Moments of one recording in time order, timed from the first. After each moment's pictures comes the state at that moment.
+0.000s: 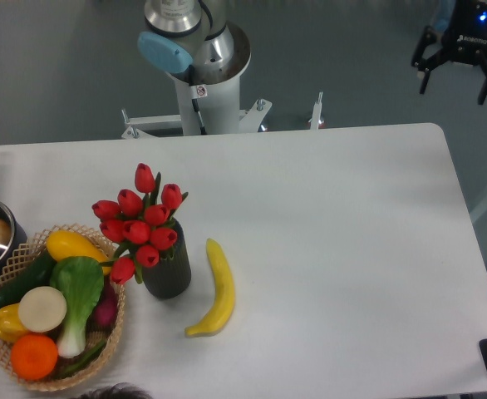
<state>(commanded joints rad) 3.16 -1.68 -1.55 -1.38 1.22 1.47</state>
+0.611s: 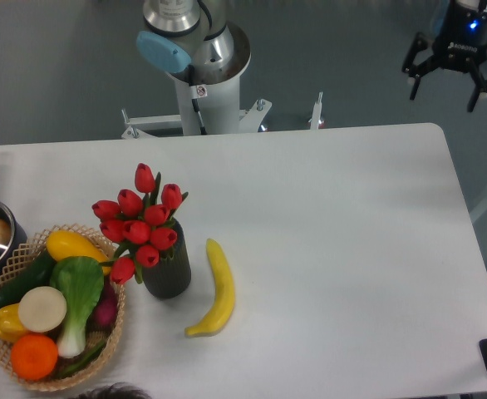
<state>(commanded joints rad) 3.14 -1.66 -1.66 -1.28 1.16 1.44</state>
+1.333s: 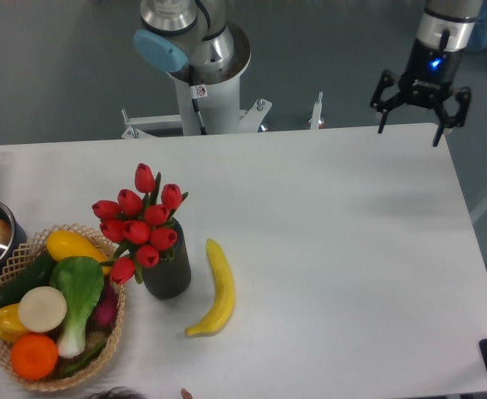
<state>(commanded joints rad) 3.09 -1.64 -1.83 -1.18 1.01 1.44</state>
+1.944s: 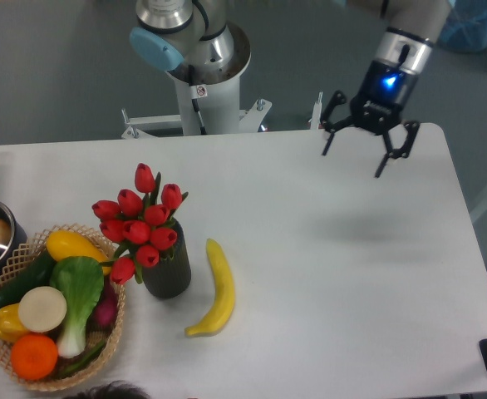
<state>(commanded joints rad) 2.92 -1.62 -1.91 -1.18 0.68 1.44</state>
